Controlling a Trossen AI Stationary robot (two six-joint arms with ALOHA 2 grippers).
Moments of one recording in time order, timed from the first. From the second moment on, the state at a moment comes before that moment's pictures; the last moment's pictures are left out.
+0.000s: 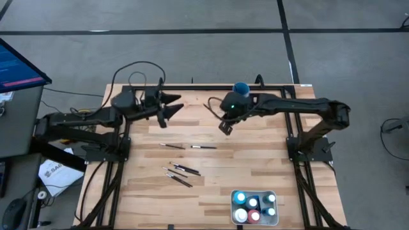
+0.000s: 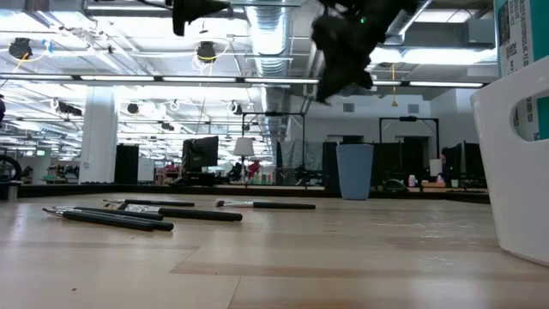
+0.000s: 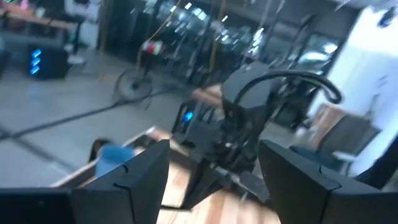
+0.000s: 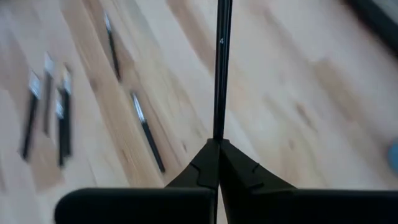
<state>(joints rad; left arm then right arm) 0.19 0.93 0.76 0.25 -0.13 -0.33 -0.19 1.54 1.28 -0.66 0.05 0.32</state>
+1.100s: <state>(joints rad) 0.47 1.41 0.78 1.01 0.26 -0.57 -0.20 1.35 1.28 -0.43 0.05 0.28</state>
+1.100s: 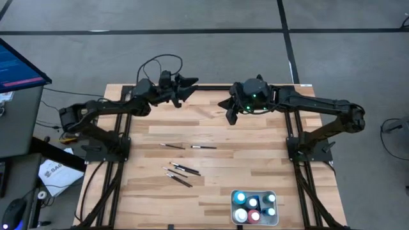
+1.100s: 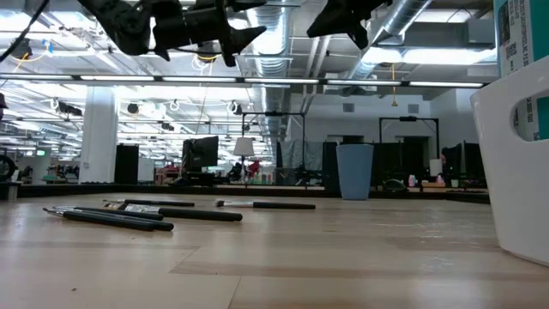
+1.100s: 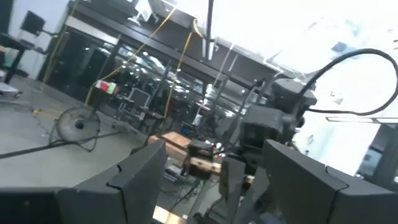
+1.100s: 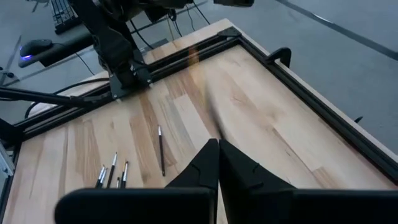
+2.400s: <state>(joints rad) 0.48 0.78 0.79 0.39 0.47 -0.47 -0.30 1.49 1.28 0.59 -0.89 0.70</state>
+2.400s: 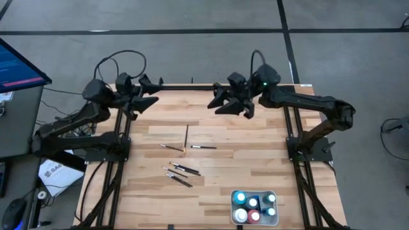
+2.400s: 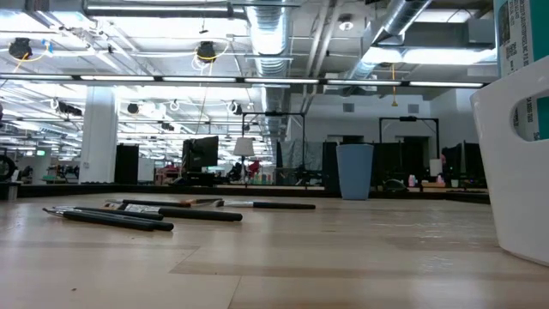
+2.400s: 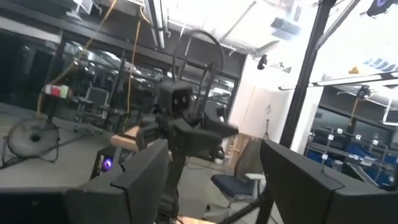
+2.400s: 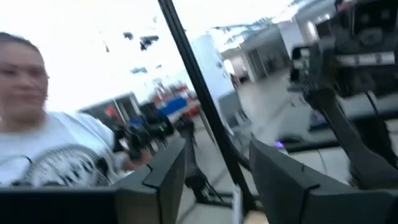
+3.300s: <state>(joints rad) 0.48 0.68 0.79 0.32 0.69 -0.59 -0.11 1.50 1.28 -0.13 -0.38 0.37</state>
